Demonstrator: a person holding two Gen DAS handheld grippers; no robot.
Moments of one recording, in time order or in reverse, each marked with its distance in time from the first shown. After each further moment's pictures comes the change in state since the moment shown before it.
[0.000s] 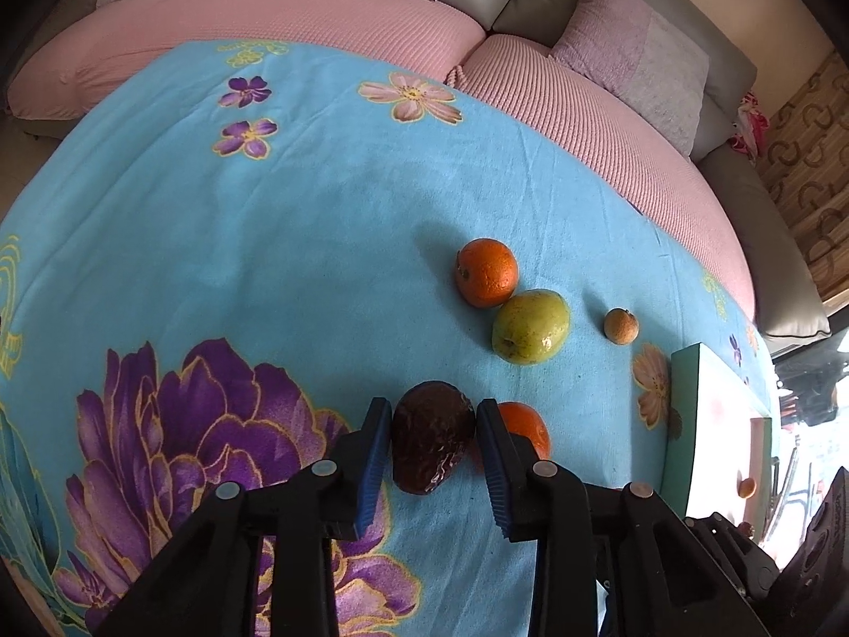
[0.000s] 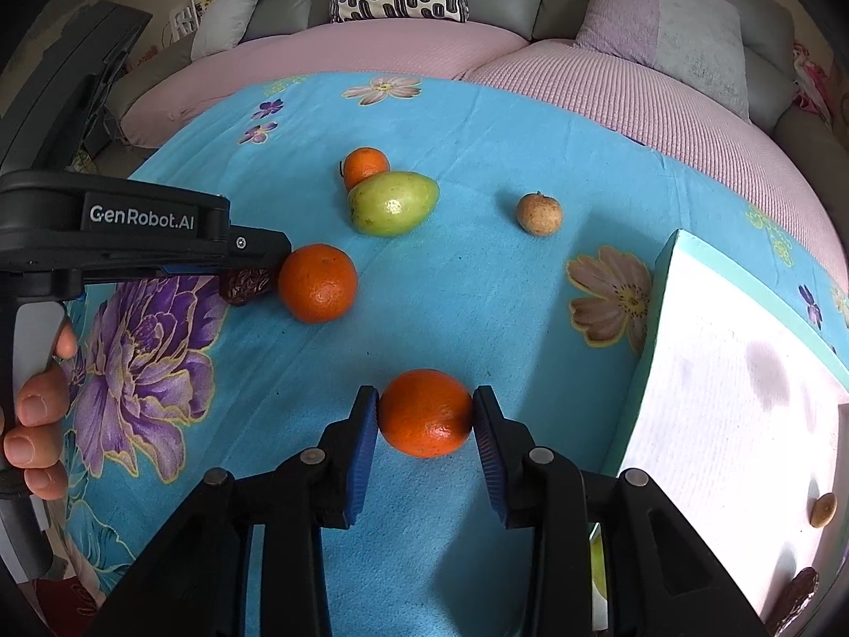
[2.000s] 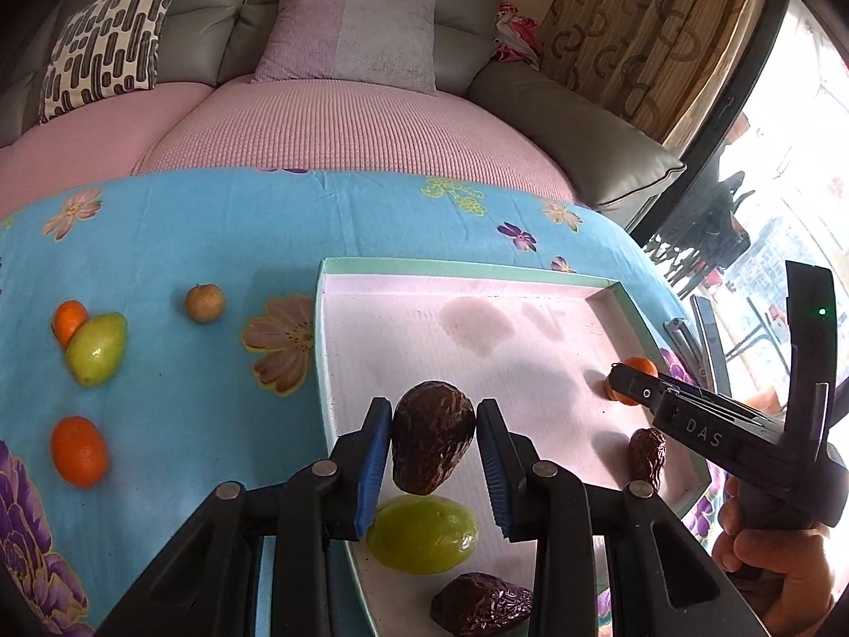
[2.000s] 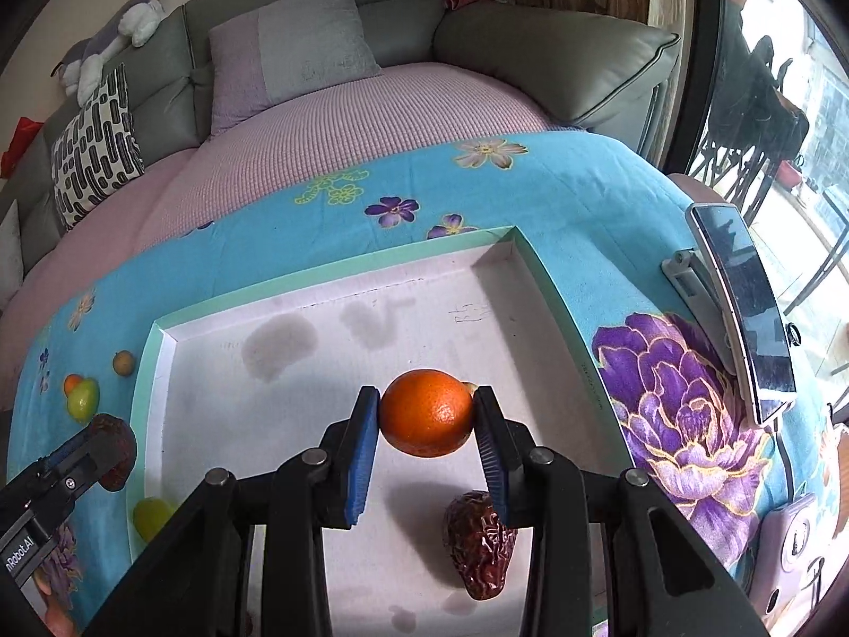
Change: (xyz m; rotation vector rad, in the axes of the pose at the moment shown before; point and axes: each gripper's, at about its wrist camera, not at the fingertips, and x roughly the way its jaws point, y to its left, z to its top) left arm 0.009 -0.204 -0.084 0.479 -0.068 -0.264; right arm -0.118 -0.226 -0.087 0.653 -0.133 -0.355
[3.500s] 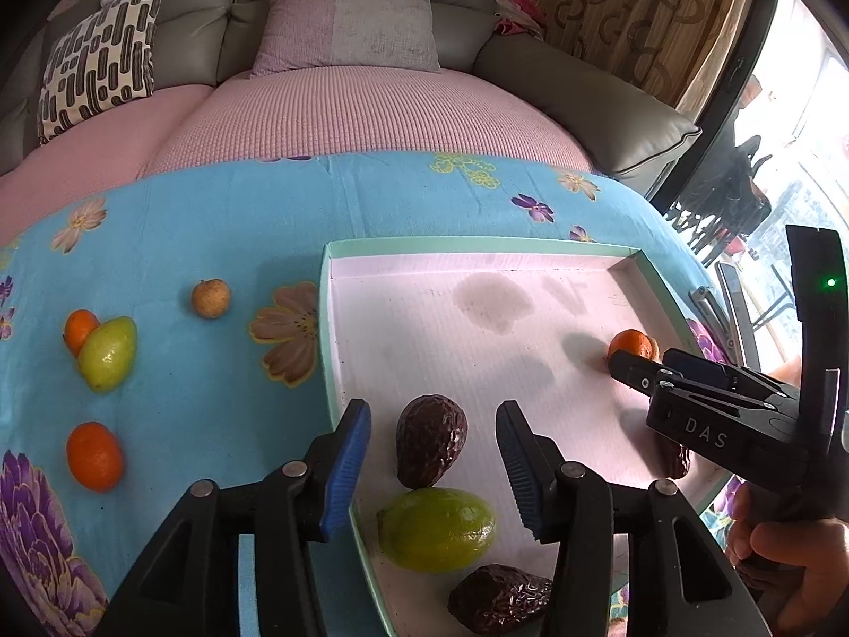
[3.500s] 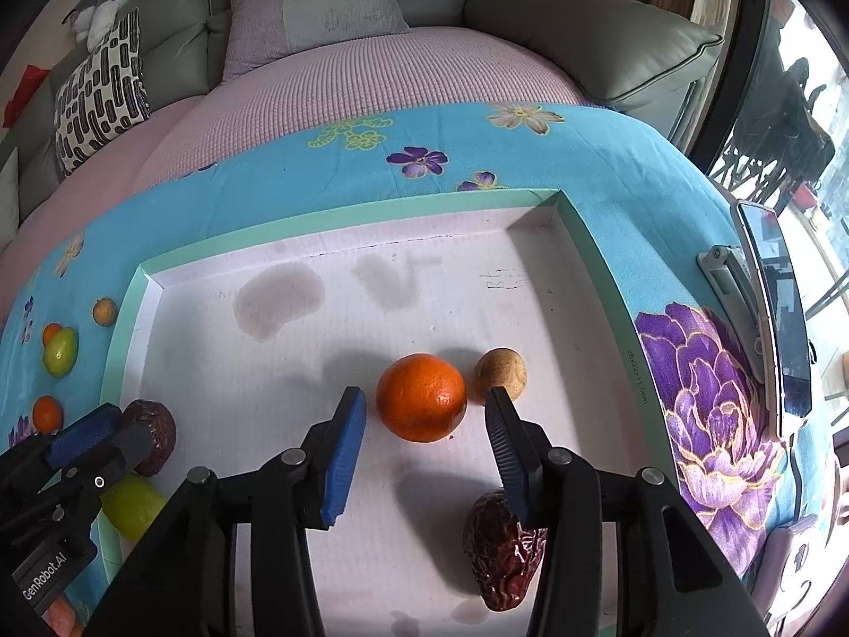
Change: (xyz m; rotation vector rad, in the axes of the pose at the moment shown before) left arm 0.005 -0.008 0.003 0.060 0.056 0.085; right arm 0.027 0.014 -0.004 -0.086 0.084 -0.014
